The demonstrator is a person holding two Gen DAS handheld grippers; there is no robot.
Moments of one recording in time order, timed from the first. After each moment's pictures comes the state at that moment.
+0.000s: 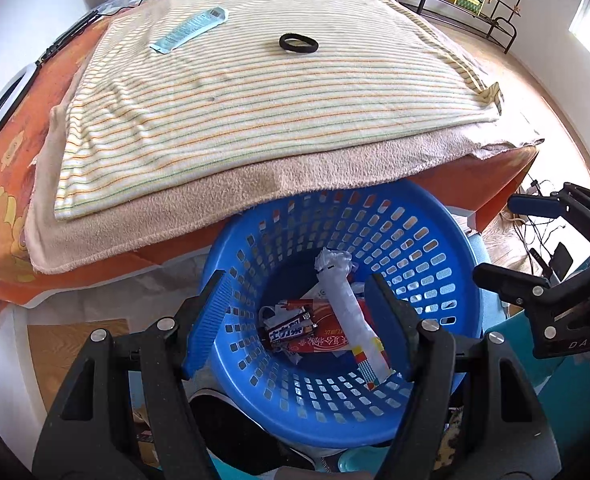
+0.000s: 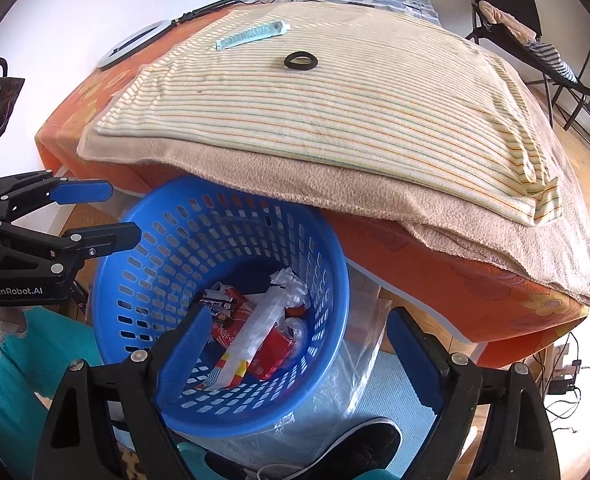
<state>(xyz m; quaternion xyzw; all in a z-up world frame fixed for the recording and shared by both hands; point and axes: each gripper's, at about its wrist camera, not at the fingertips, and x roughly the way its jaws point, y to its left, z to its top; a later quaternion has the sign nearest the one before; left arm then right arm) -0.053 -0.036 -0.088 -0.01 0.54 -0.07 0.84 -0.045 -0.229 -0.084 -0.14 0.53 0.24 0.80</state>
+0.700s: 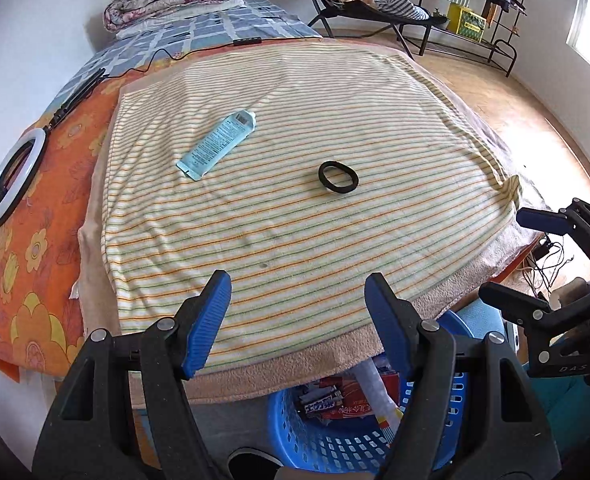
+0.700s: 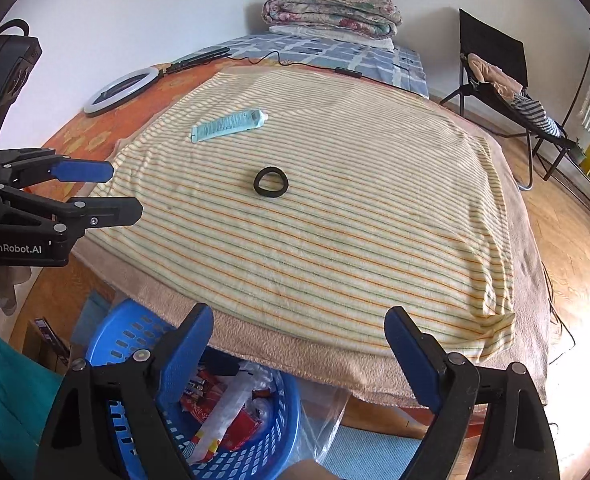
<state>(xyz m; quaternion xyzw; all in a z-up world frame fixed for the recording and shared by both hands) 0.039 -0.007 -0.024 0.01 0.48 -0.06 0.87 0.026 -0.199 -0.028 -0.16 0.45 0.22 0.85</state>
